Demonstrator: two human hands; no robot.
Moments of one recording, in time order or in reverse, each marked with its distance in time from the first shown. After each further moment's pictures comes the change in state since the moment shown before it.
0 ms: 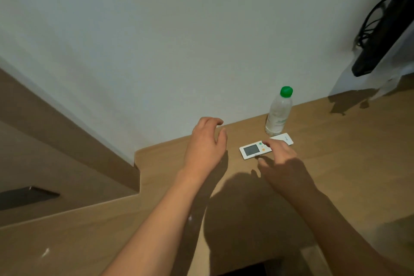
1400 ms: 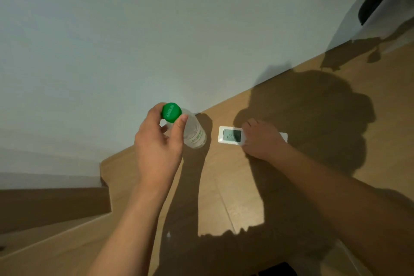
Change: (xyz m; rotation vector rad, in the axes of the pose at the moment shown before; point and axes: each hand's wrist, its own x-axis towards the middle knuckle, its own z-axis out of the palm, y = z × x) left_hand 0.064 0.013 0.044 -0.096 0.174 -0.153; right_hand 0.166 0.123 0.072 -0.490 -0.349 -0.202
